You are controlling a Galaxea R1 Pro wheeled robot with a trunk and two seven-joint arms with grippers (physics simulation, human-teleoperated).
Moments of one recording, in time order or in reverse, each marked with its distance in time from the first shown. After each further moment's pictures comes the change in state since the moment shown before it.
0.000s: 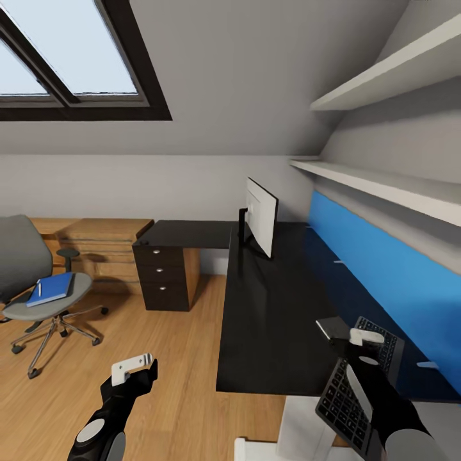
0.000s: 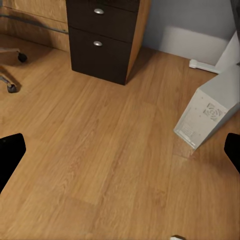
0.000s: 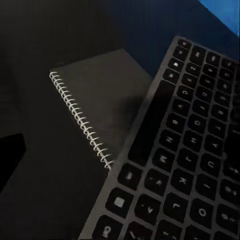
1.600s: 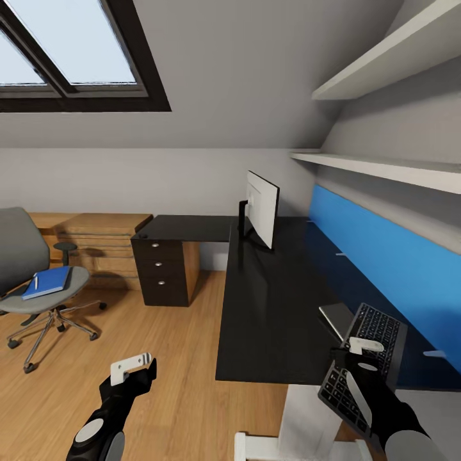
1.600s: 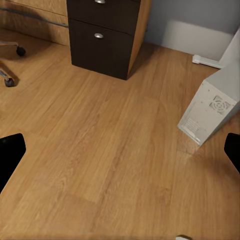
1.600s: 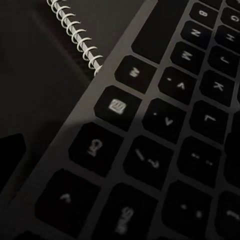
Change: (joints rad) left arm 0.000 0.003 0.003 -0.003 0.001 -0.001 -0.001; right arm -0.006 -0.005 0.003 0.086 0.010 0.006 0.001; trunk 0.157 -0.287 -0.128
